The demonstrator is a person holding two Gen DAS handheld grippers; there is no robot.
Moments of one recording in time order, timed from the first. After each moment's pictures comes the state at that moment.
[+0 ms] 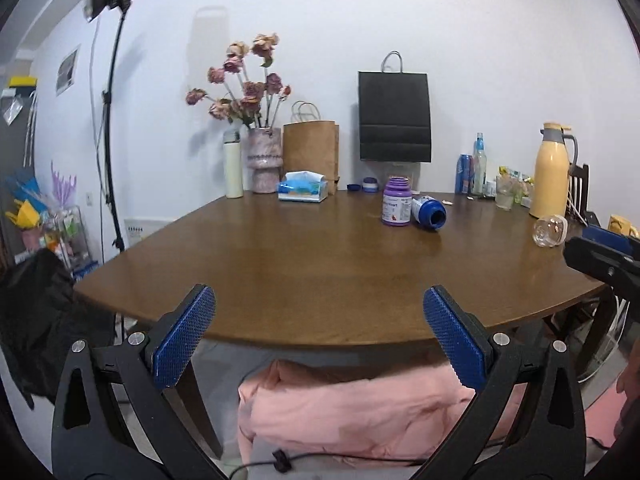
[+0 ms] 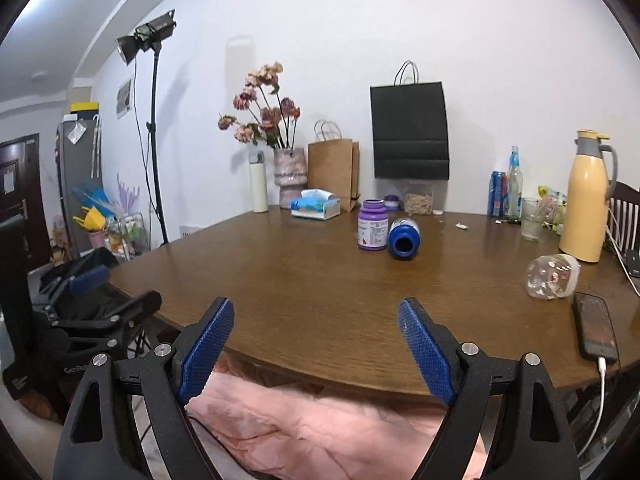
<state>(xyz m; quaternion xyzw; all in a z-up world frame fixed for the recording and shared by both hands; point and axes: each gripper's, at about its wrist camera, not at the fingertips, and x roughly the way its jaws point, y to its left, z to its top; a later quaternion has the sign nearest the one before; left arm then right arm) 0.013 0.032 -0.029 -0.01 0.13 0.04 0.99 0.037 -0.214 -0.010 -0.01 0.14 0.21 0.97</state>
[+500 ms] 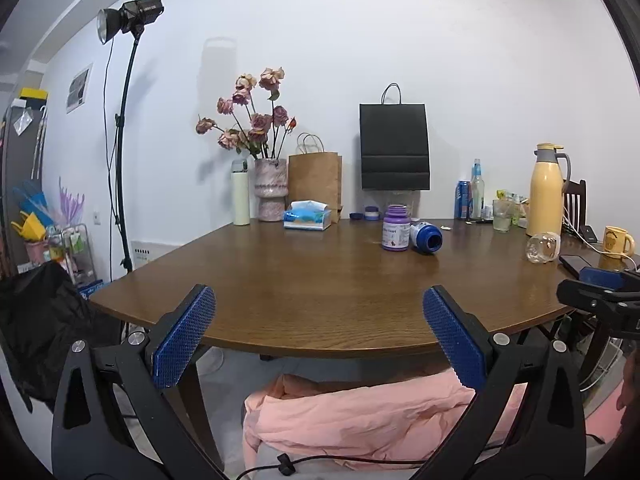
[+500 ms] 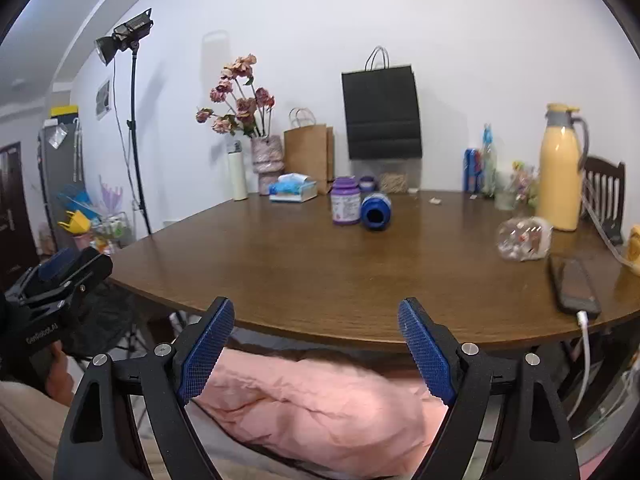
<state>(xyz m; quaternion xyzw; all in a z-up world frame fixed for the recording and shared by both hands) -0.019 0.032 -0.025 0.00 0.07 0.04 1.00 0.024 -0.242 -0.031 0.01 0.17 0.18 0.97</state>
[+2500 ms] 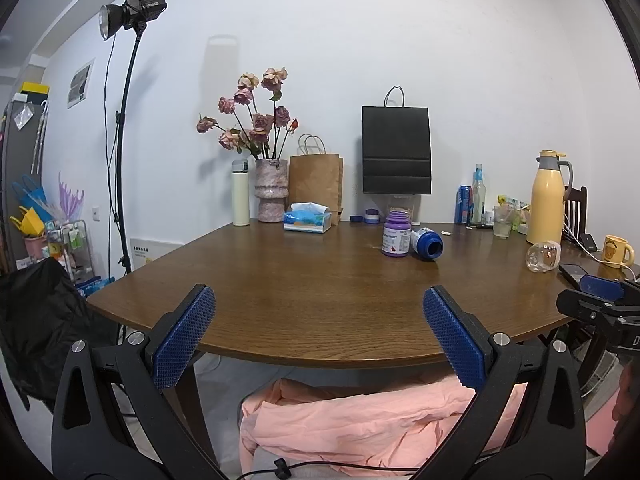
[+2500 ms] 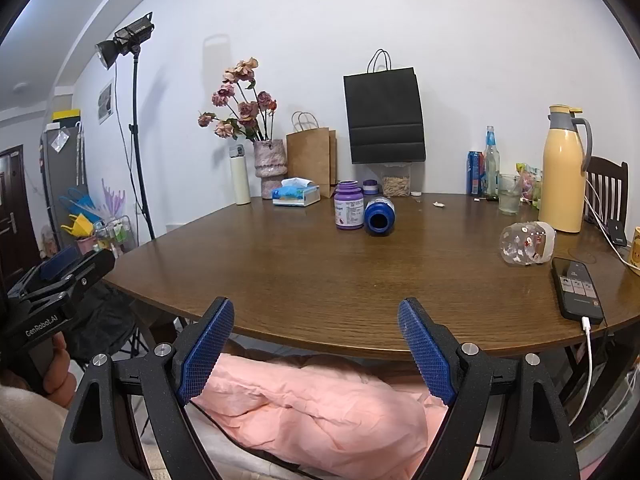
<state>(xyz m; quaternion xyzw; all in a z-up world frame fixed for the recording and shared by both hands) -0.014 0.038 -0.016 -0.01 0.08 0.04 1.00 0.022 -0.236 -0.025 0.01 0.16 0.18 0.97</state>
